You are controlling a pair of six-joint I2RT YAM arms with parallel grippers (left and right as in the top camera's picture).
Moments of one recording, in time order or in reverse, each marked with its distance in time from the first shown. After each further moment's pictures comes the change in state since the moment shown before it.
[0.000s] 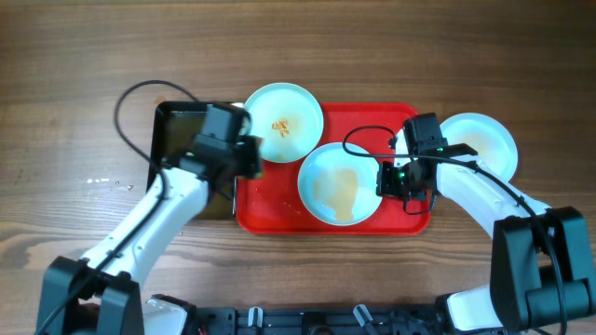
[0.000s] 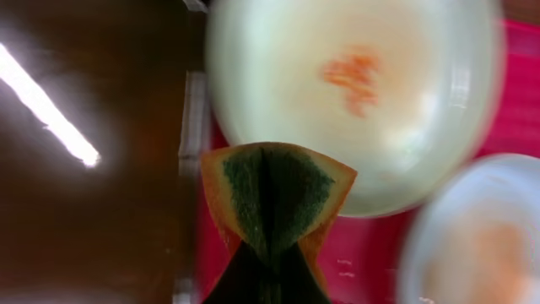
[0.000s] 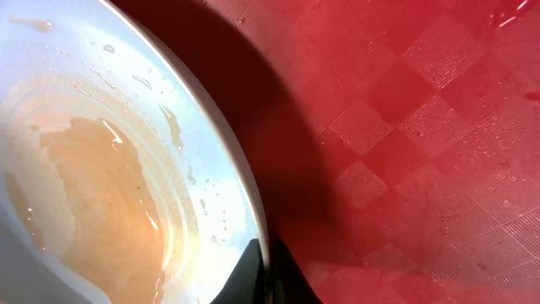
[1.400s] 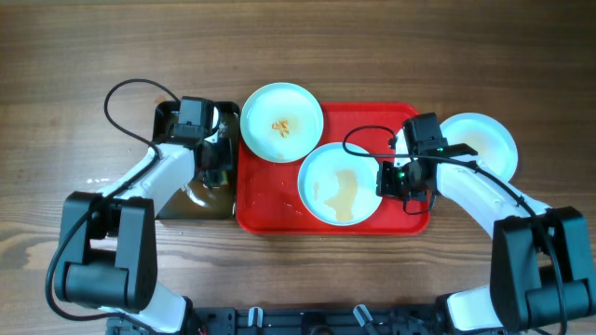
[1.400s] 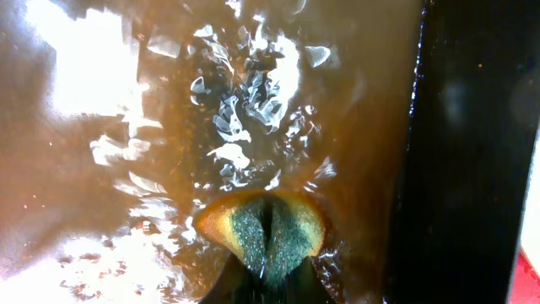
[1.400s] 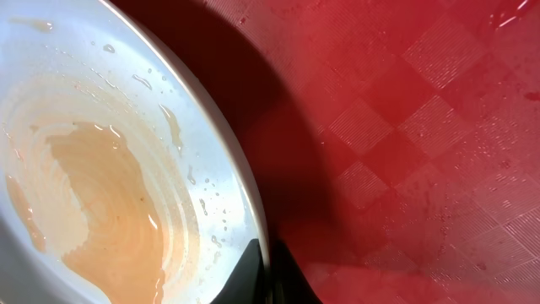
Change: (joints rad) left arm 0.193 0.265 0.010 0.096 -0.029 0.237; right arm 0.000 0.000 0.000 0.000 0.000 0.000
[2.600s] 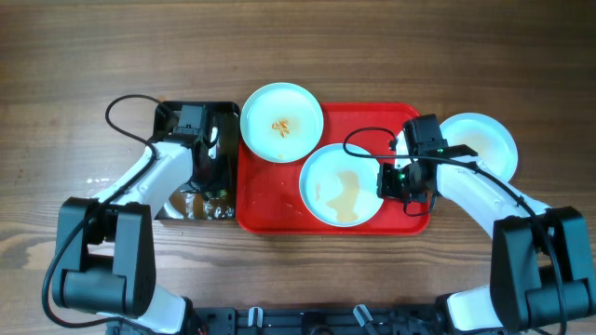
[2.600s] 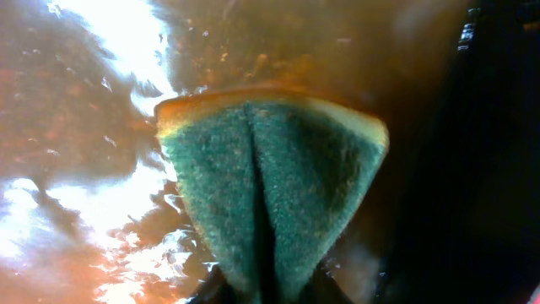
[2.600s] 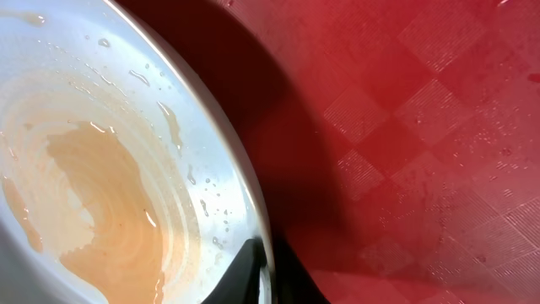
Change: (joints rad) left arm 0.001 -0.023 0.021 -0.282 0.050 -0.048; right arm 0.000 0.000 -0.008 -0.002 -0.002 0.000
